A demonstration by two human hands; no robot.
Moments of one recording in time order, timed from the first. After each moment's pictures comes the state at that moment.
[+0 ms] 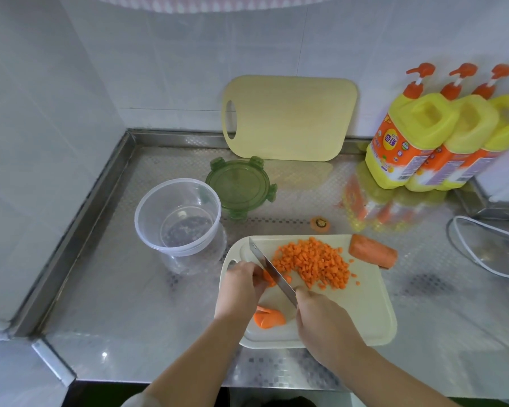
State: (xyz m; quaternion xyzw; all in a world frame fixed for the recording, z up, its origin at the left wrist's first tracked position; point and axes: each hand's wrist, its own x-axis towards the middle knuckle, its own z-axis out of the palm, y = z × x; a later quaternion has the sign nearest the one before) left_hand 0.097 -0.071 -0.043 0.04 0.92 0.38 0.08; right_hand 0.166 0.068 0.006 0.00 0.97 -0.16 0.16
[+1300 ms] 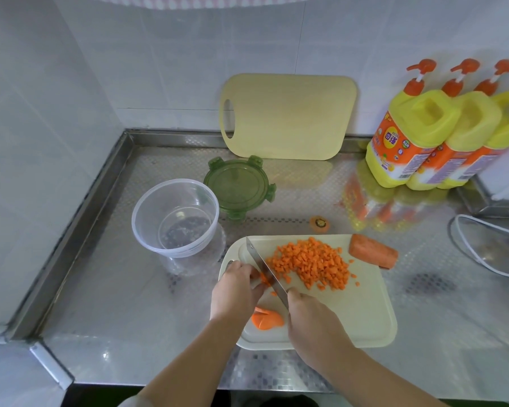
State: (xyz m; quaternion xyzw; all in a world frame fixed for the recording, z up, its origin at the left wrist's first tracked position) left_hand 0.094 -0.078 -0.062 0.03 0.96 0.26 0.11; right_hand 0.162 0.056 0.001 0.02 0.97 -0.17 0.19
